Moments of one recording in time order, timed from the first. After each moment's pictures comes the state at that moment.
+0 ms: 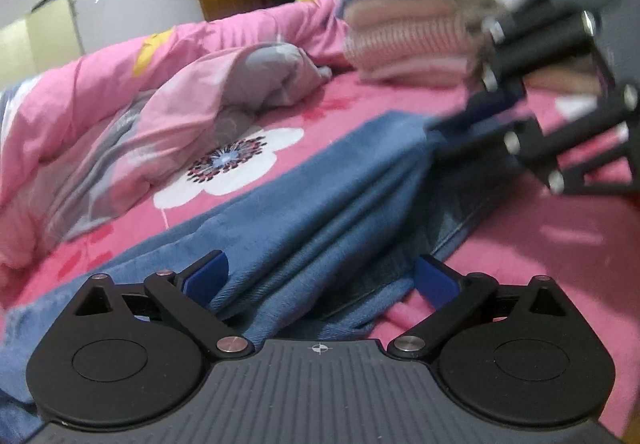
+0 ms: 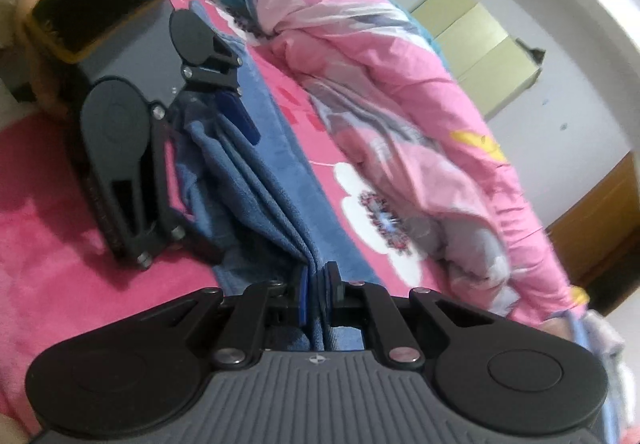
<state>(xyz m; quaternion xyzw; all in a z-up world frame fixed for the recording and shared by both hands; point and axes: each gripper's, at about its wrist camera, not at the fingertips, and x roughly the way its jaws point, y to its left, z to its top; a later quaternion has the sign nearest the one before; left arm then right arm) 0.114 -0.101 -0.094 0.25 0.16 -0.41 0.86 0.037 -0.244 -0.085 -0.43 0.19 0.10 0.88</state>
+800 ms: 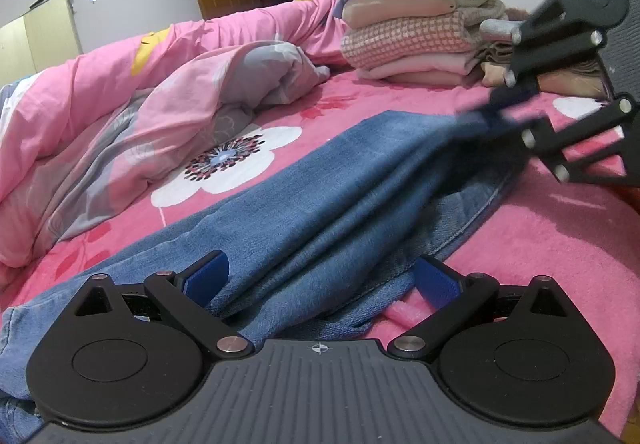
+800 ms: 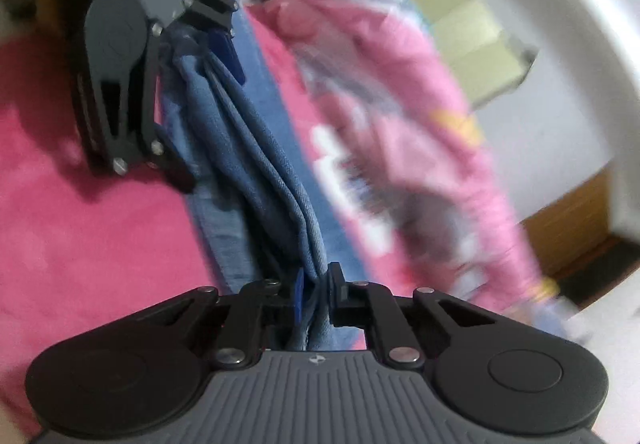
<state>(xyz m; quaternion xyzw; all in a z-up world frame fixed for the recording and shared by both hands) 0.117 -0.097 -0.093 0.24 0.16 -0.41 0.86 0.028 -0.256 -0.107 -0.50 0.19 0.05 0.84</state>
